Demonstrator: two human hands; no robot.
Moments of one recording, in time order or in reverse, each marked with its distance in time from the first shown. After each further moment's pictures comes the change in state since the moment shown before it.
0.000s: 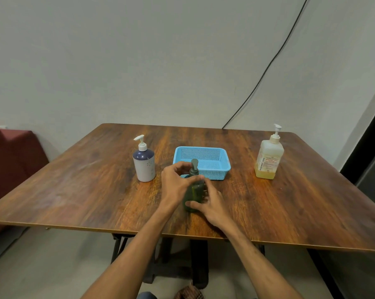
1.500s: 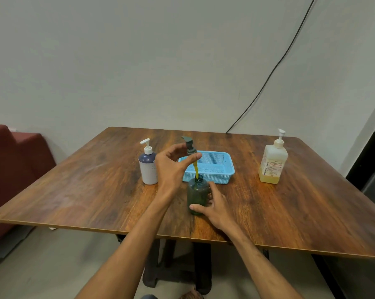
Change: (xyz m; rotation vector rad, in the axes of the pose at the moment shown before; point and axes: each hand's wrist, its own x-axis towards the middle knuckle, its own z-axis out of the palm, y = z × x) left_hand 0.017 0.051 -0.023 -0.221 0.146 0.049; right_hand 0.003 0.003 0.000 0.034 0.012 -0.058
